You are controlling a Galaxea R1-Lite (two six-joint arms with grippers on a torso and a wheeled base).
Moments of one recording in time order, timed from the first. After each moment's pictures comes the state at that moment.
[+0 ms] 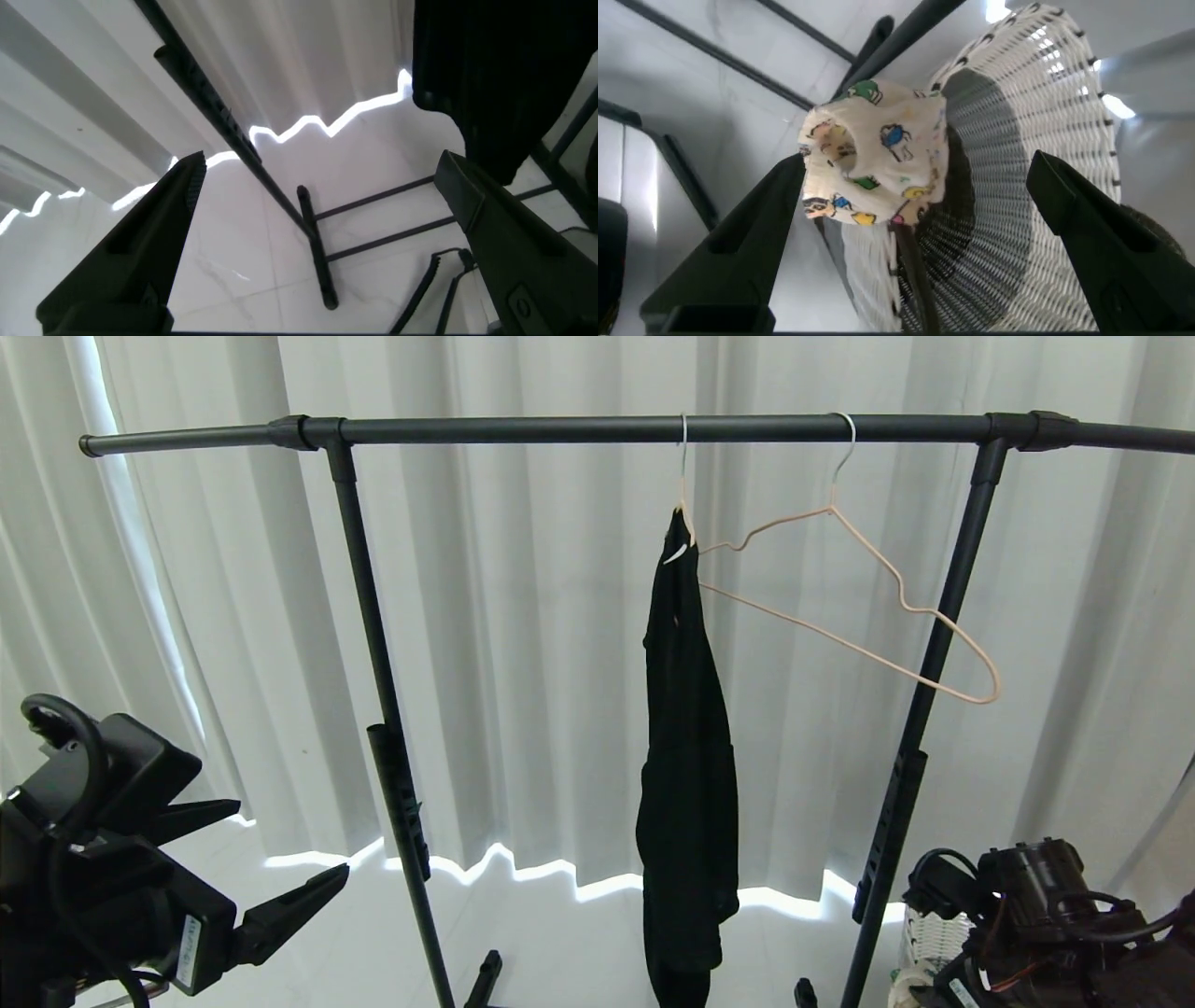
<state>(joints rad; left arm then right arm) -0.19 1.06 -0.48 -0.11 -0.09 0.35 0.27 1.96 -0.28 -0.72 -0.14 -0.31</state>
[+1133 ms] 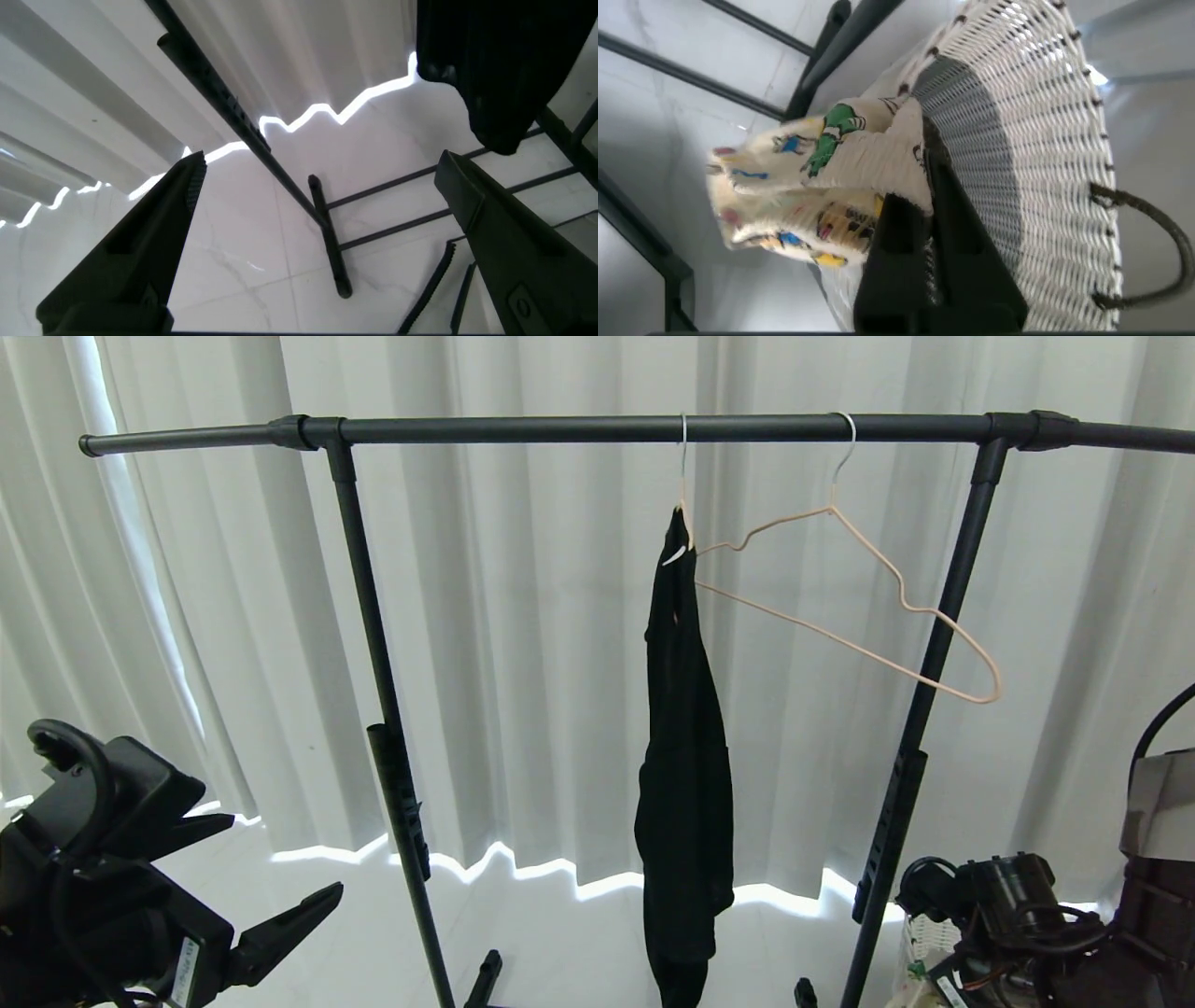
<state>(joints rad) -0.19 1.05 -0.45 -0.11 -0.07 0.37 0.25 2.12 -0.27 -0.90 -0.25 -0.28</state>
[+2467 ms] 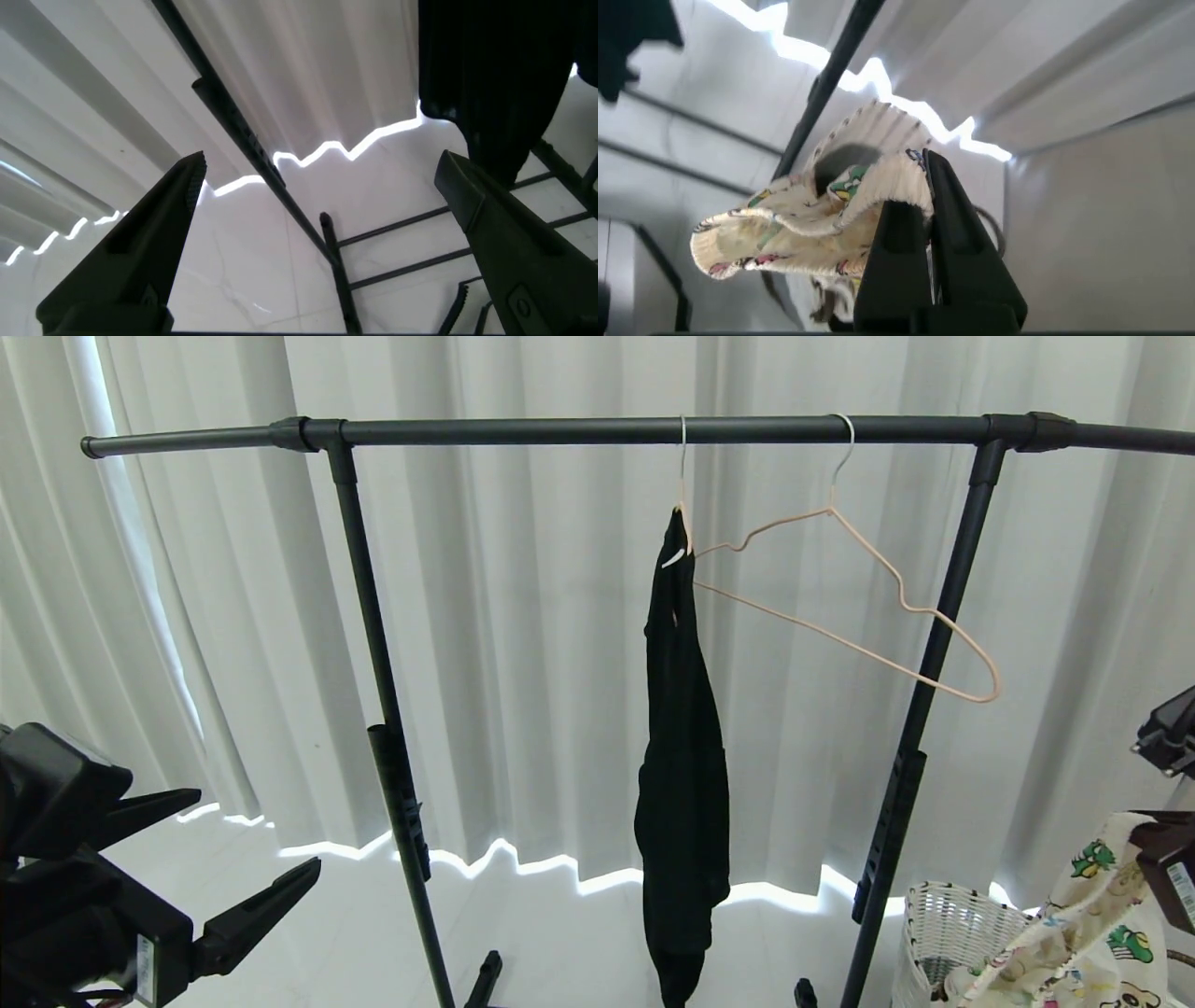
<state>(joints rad) -0.18 0.96 -0.43 -0.18 -0.08 0.37 0.28 1.11 -0.68 0.13 -0.26 -0.31</state>
